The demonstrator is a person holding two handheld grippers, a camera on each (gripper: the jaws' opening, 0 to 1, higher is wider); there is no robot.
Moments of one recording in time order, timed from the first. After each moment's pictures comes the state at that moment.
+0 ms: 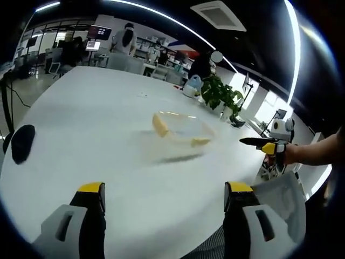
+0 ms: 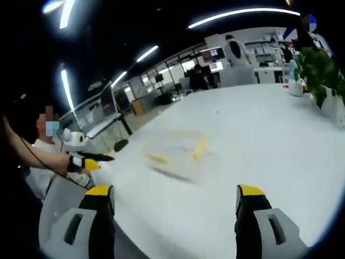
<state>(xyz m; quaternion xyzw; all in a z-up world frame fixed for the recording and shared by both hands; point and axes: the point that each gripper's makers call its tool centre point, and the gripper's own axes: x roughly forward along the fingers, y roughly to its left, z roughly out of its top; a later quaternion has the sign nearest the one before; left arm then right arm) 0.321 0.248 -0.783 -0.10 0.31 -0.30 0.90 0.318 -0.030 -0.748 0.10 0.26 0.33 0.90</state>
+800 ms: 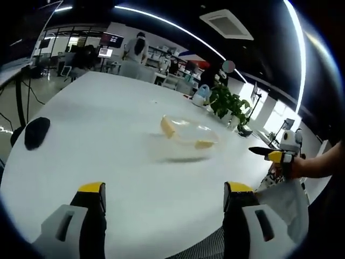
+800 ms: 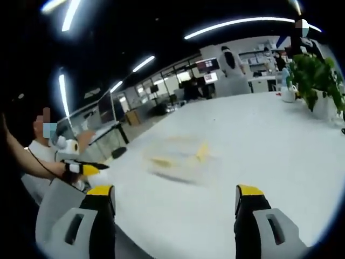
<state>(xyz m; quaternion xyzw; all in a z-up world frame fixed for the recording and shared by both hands) 0.306 0.257 -0.779 -0.13 0.29 -0.25 0.92 0.303 -0.023 -0.740 0.10 0.21 0.30 0.92</state>
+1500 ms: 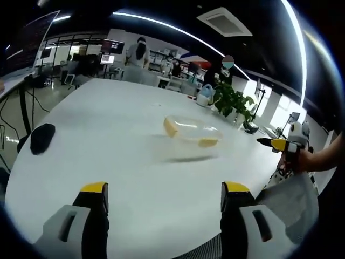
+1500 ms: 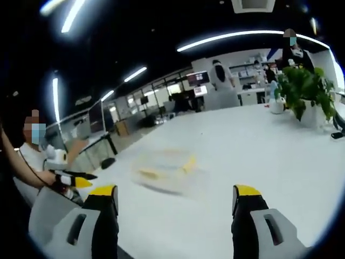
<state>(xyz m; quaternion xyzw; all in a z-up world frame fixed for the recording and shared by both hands) 0.305 0.259 -0.785 -0.08 0.27 -0.23 0.93 0.315 -0.041 -0.731 0.10 0.17 0.25 0.95</state>
